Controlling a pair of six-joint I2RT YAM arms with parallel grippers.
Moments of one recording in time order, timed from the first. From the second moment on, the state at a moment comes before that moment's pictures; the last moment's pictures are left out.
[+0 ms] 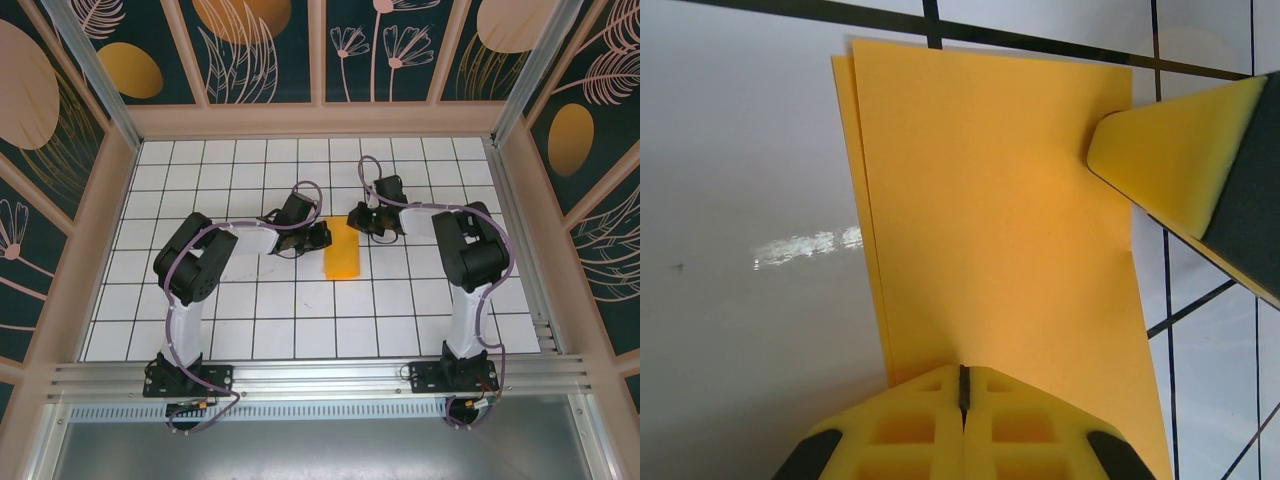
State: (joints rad) left arm -0.62 2.04 1.14 0.04 0.33 -0.75; right arm 0.37 1.99 1.11 -0.01 -0.43 0.63
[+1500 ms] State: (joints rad) left arm -0.62 2.04 1.12 0.06 0.33 -0.74; right arm 0.45 1.85 1.06 -0.04 -0.35 0.62
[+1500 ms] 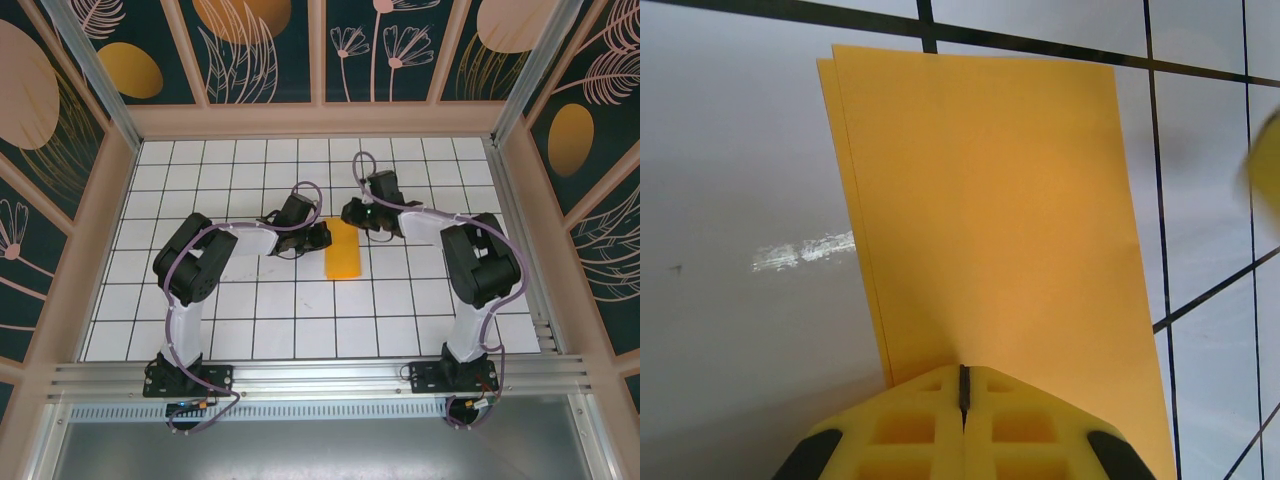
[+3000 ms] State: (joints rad) left arm -0.62 2.04 1.12 0.06 0.32 -0.74; right arm 0.49 1.69 0.86 -0.20 -0.44 0.52
